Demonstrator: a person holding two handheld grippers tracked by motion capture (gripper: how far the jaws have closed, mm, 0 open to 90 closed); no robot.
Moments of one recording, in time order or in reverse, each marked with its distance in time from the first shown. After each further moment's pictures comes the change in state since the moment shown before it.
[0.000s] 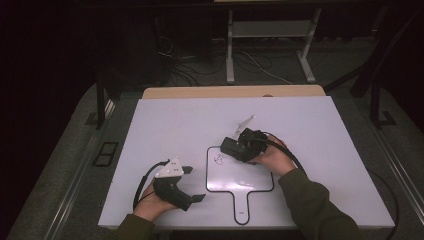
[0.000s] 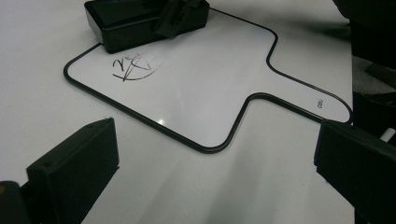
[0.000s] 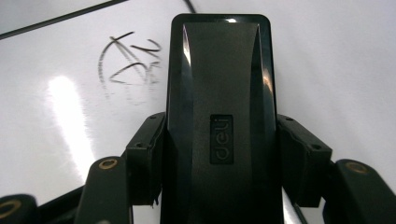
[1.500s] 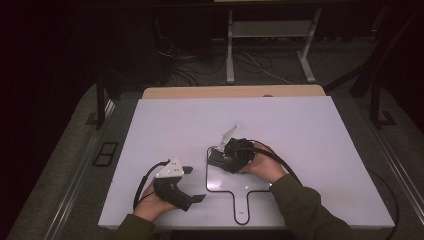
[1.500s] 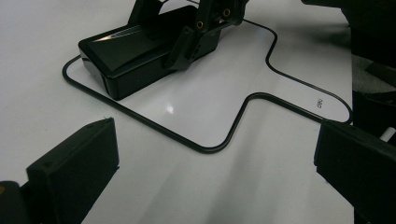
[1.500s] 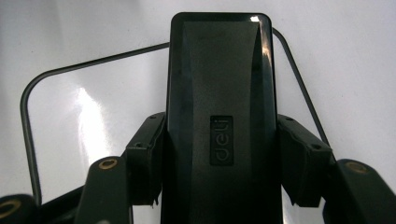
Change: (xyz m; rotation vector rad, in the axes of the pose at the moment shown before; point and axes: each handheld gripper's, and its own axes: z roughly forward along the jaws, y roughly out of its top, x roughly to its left) left arm -0.001 0.000 0.001 0.000 0.000 -0.002; right arm 0.042 0.022 0.007 0.007 0.068 -0.147
